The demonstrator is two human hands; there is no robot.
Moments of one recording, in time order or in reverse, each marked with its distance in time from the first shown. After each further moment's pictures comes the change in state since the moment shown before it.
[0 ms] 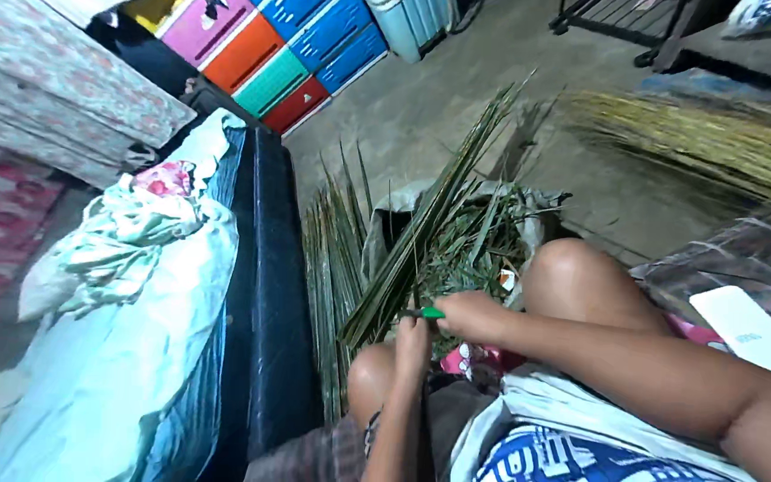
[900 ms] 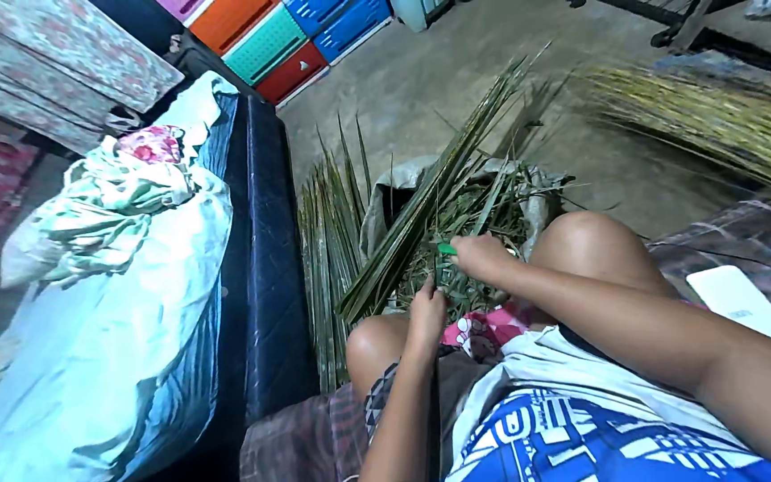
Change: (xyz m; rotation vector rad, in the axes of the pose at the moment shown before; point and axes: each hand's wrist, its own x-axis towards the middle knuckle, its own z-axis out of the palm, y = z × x) left_hand 0.000 -0.001 0.012 0.024 -0.147 -0.040; right_hand 0.034 0.028 -0.011 -0.039 0.185 0.209
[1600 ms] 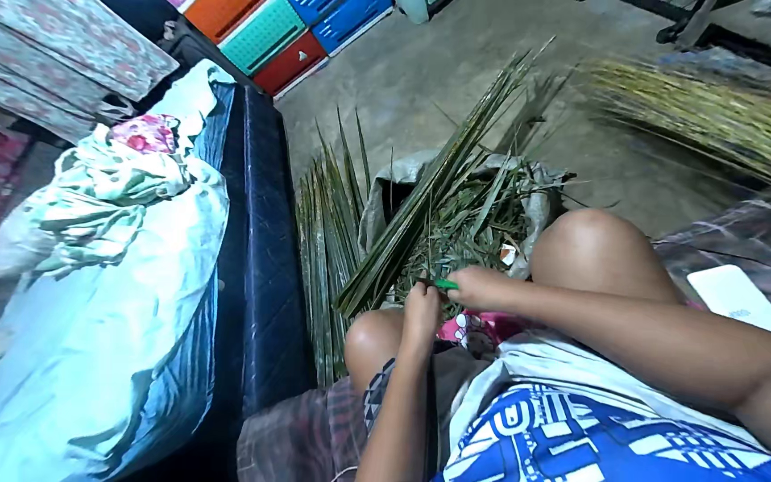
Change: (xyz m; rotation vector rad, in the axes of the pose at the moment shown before) left_hand 0.001 -0.005 -0.005 0.021 0.071 -0.003; right_hand -0.027 -0.002 0.021 0.127 -0.231 -0.185
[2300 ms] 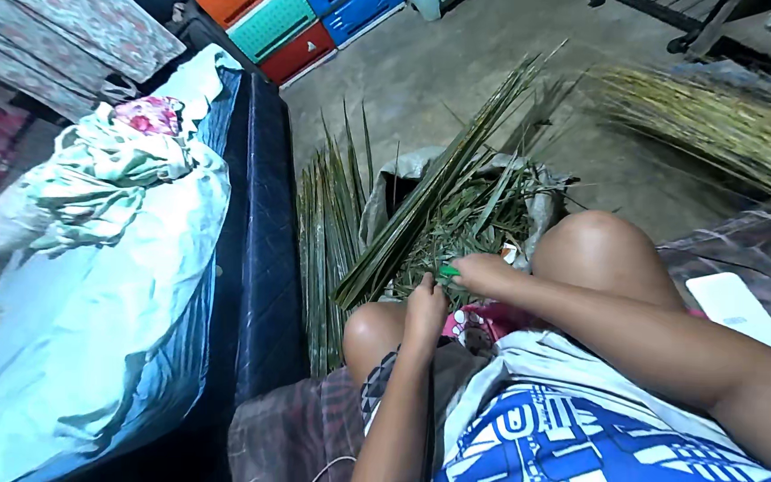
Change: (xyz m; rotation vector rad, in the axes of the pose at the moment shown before) left_hand -0.005 -0.006 0.003 0.145 -0.051 0.016; right_hand 0.008 -0.002 -0.003 -0.187 0.028 0.091
